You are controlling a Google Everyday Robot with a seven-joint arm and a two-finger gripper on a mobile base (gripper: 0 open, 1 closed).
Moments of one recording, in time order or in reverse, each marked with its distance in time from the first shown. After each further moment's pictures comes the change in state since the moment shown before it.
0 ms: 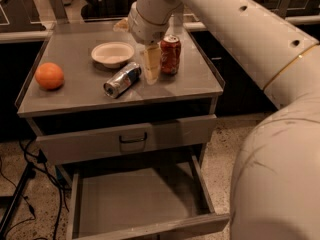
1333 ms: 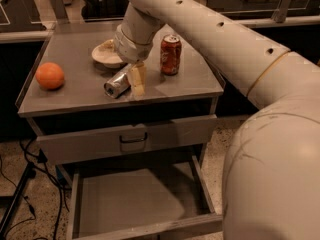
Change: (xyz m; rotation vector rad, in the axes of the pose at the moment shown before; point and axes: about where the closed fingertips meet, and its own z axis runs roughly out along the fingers) arm -0.035 0.012 0.055 -0.058 -0.093 -0.066
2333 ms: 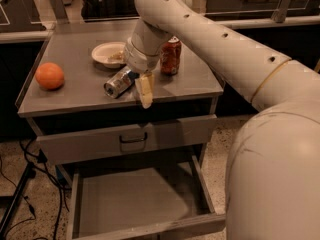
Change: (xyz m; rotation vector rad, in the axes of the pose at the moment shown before) arm 0.024 0.024 0.024 -0.033 -0.020 0.008
